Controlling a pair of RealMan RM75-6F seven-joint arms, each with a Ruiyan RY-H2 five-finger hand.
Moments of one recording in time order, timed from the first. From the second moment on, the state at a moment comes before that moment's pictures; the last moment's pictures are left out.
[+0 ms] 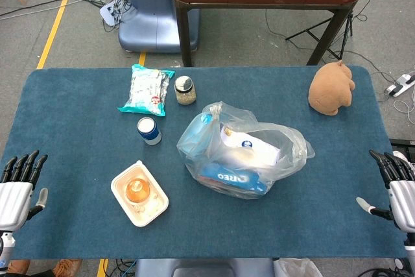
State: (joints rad) left arm -0.11 -1.03 -0.05 -1.80 1.47 1.48 0.32; right arm 0.02 -0.96 0.03 -1.76 -1.53 1.51 0.09
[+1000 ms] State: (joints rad) left arm -0.10 -1.02 -0.05 -1.80 1.48 1.51 0.31; right arm 0.21 -0.77 0.02 -1.93 -1.75 1.32 0.34
